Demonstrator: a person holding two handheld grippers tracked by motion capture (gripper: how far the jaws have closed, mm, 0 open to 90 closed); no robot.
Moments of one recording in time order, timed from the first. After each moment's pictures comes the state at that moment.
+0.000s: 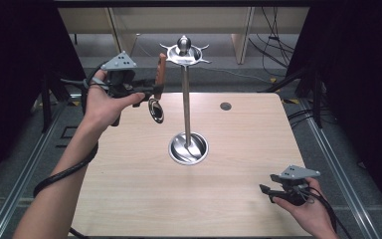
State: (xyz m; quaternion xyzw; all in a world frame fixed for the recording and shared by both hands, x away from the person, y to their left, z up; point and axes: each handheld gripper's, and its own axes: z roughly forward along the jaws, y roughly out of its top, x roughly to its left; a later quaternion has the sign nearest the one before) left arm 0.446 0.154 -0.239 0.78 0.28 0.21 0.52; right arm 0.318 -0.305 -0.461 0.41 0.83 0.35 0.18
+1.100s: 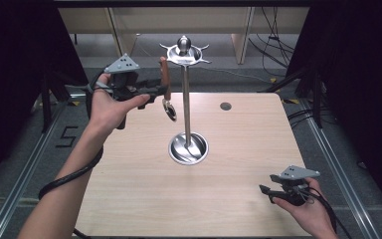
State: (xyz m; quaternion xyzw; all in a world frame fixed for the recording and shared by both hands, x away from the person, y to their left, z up) left arm 0.438 0.148 -0.245 0.76 0.30 0.21 0.54; right arm 0.317 -0.304 -0.462 0.41 0.82 0.35 0.17
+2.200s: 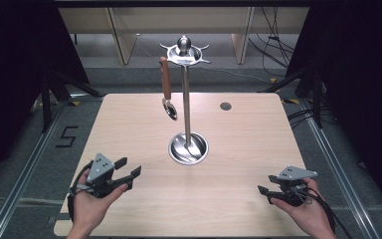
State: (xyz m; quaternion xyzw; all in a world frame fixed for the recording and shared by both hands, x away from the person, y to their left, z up) left arm 0.309 0.205 -0.435 0.74 0.42 0.25 0.46; right arm 0.315 -0.299 -0.462 0.42 0.83 0.34 0.16
